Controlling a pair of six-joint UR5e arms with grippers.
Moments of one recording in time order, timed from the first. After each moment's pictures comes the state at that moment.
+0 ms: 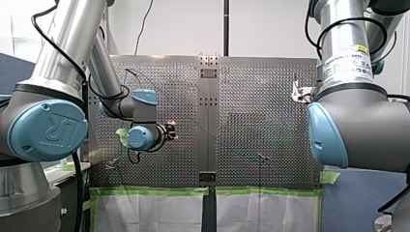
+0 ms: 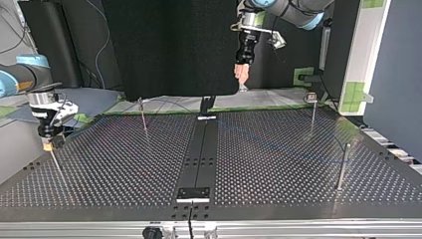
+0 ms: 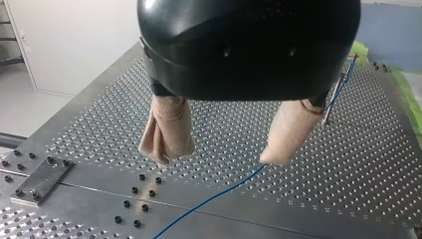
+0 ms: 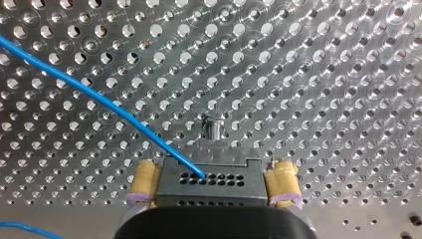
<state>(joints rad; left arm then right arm) -0.47 -1.87 -2.37 -2.05 -1.81 -1.77 1.54 -1.06 1.42 -0.37 1.24 1.59</state>
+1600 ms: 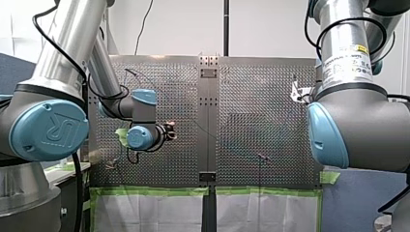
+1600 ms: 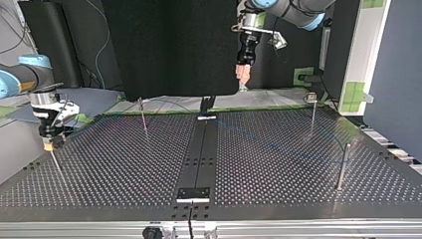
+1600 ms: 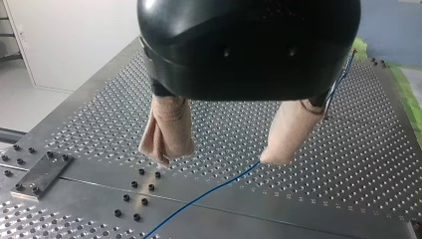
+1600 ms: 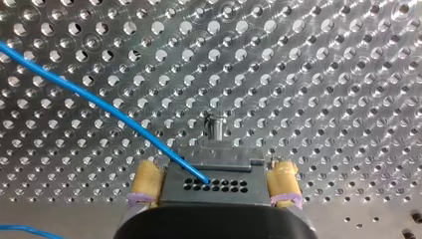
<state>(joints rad) -0.45 -1.87 -2.37 -2.05 -1.81 -1.77 1.55 -1.05 1.42 -0.37 1.27 1.59</state>
